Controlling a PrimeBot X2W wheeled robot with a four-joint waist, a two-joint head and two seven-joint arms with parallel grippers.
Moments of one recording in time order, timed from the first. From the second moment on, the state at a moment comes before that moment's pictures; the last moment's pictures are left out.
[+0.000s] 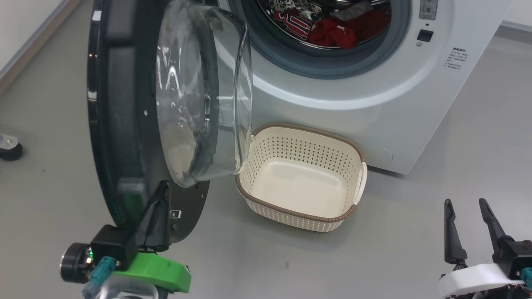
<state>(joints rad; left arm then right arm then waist) 0.02 0.05 -0.25 -0.14 -0.28 0.11 -0.03 0.15 -0.16 0.05 0.06 0.26 -0.07 -0.26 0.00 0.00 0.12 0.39</state>
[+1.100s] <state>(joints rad) -0.15 0.15 0.12 0.09 -0.34 0.12 -0.09 0.13 -0.16 0.05 0.06 0.26 -0.06 -0.26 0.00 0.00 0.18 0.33</state>
